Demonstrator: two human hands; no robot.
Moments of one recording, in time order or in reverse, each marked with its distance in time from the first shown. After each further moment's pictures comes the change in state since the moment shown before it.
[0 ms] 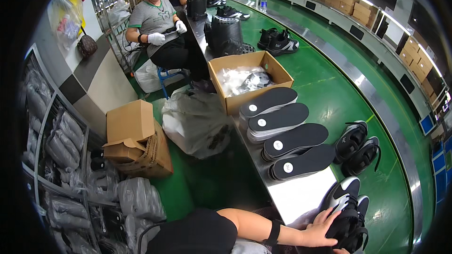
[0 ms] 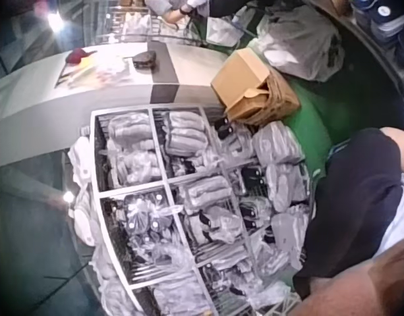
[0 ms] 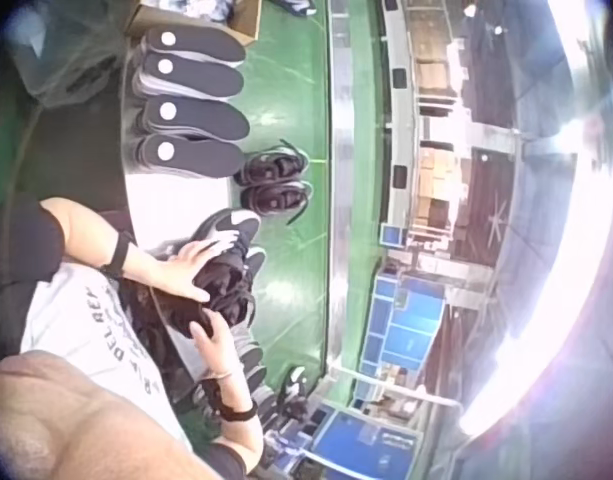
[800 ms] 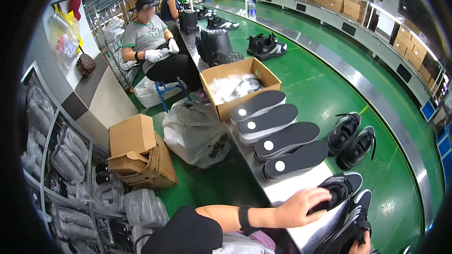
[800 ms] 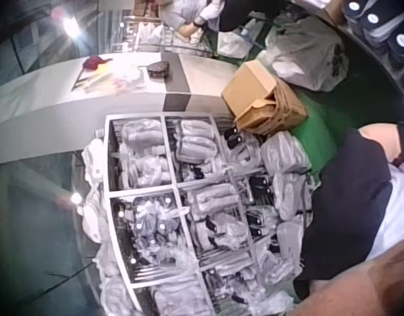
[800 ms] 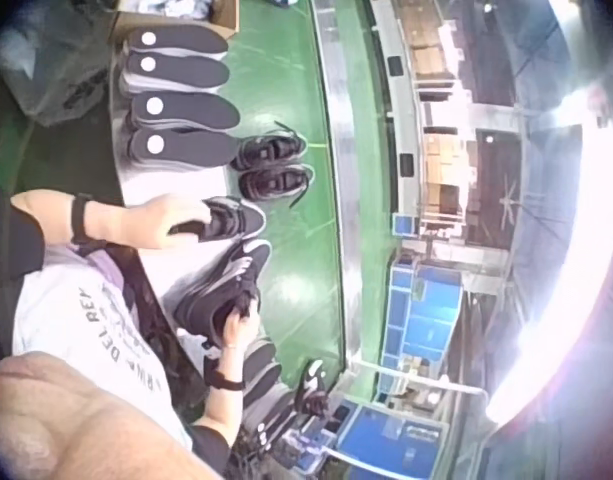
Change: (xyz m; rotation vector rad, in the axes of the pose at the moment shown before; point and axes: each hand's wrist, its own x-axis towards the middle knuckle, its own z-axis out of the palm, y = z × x) left_hand -0.013 0.021 -0.107 0.212 0.274 0.595; right_hand 0.063 0.116 -0.003 -0.170 0.769 -0.221
